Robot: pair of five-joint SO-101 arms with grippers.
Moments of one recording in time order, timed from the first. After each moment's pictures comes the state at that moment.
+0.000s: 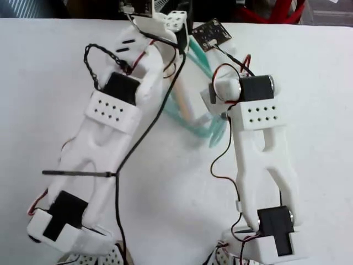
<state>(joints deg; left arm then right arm) 18.9 -1.0 -7.6 22.7 12.8 -12.4 -4.5 -3.3 82.1 22.8</state>
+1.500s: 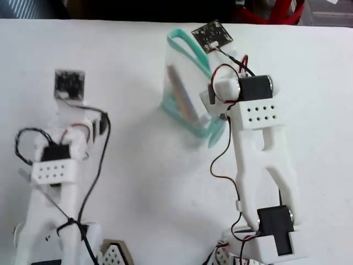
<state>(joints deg) -13.1 -36.6 58.4 32.5 -8.6 -12.5 -4.6 -2.7 82.1 22.7</state>
